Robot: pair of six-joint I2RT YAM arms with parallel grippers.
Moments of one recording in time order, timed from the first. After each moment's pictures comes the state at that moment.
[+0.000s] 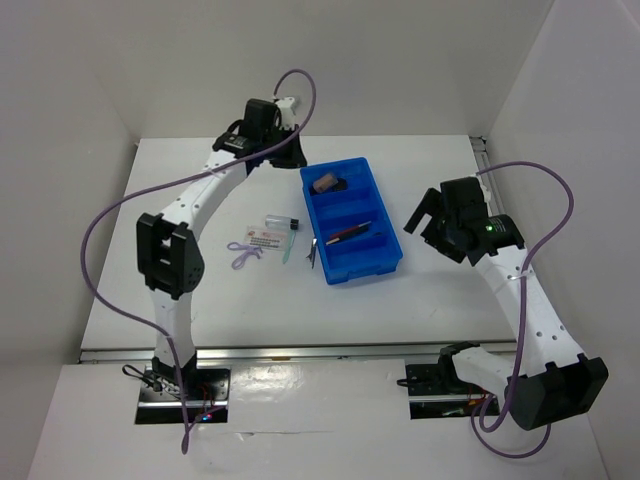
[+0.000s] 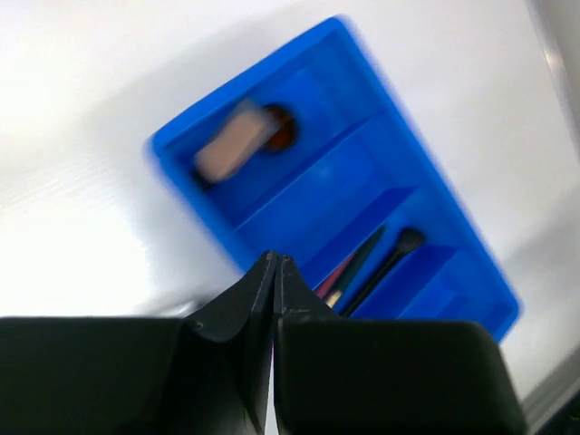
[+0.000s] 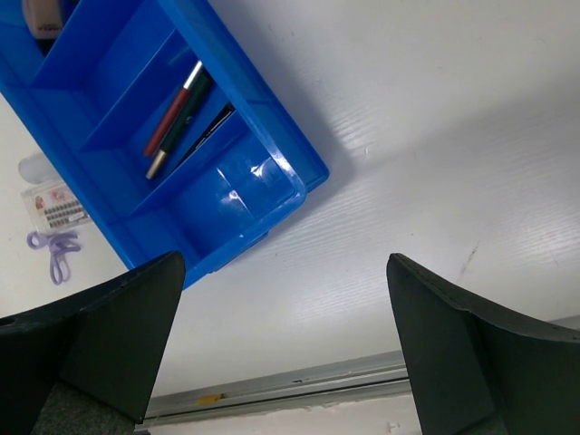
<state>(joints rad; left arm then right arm) -0.36 2.08 2.03 -0.55 0.34 -0.27 0.22 1.09 1.15 -0.94 0.16 0.75</state>
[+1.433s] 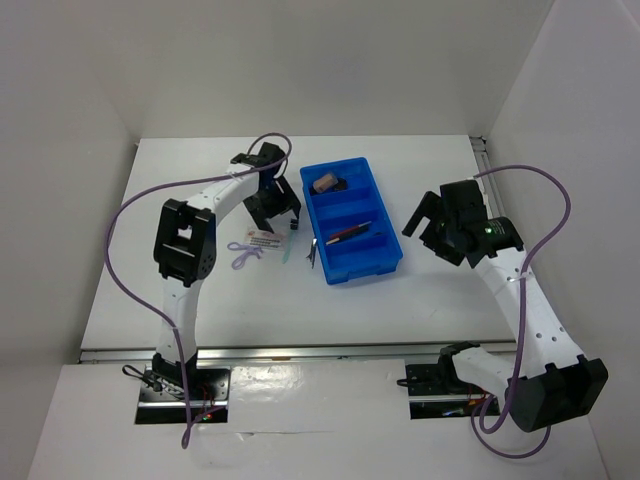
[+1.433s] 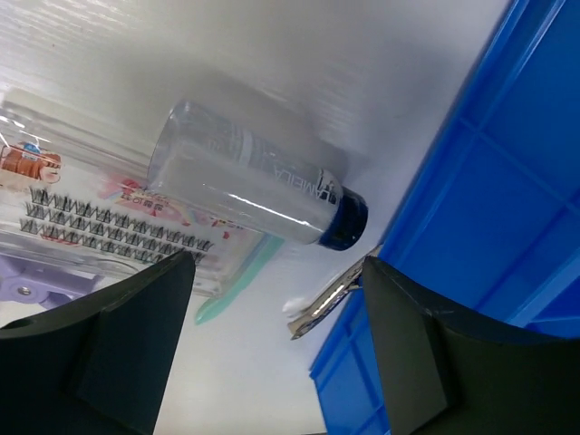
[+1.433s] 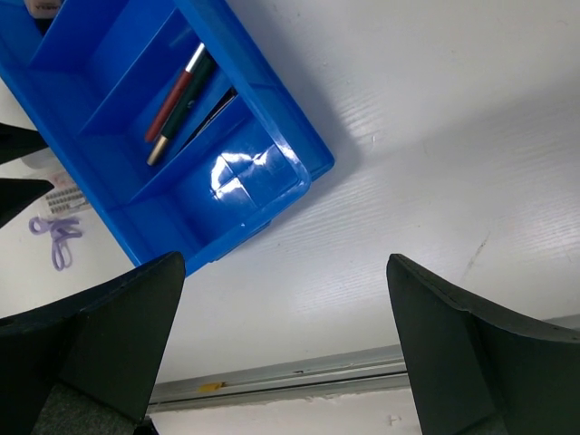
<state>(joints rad) -0.34 2.18 1.84 -0.93 0.05 -0.87 0.22 1.08 1.12 -0.93 0.12 0.74</state>
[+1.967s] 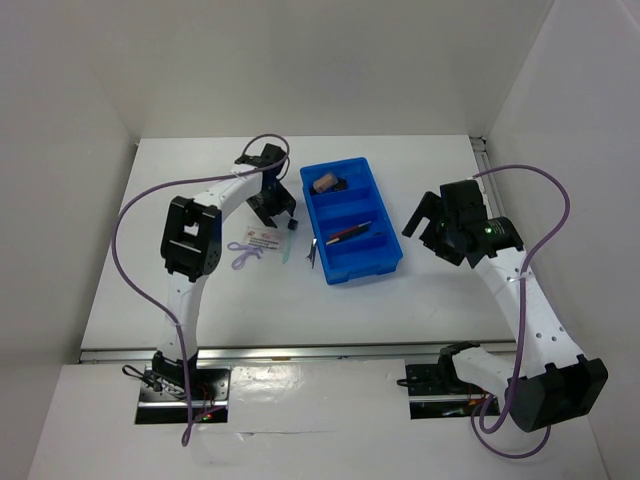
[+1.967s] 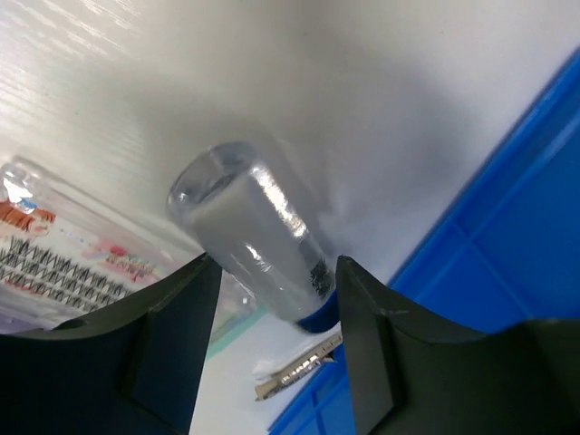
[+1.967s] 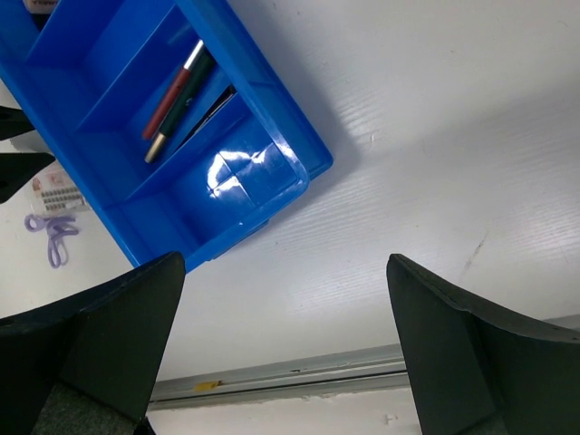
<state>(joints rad) -0.34 2.25 1.89 -0.90 -0.05 -1.03 0.22 1.08 1.12 -0.93 0.12 0.73</state>
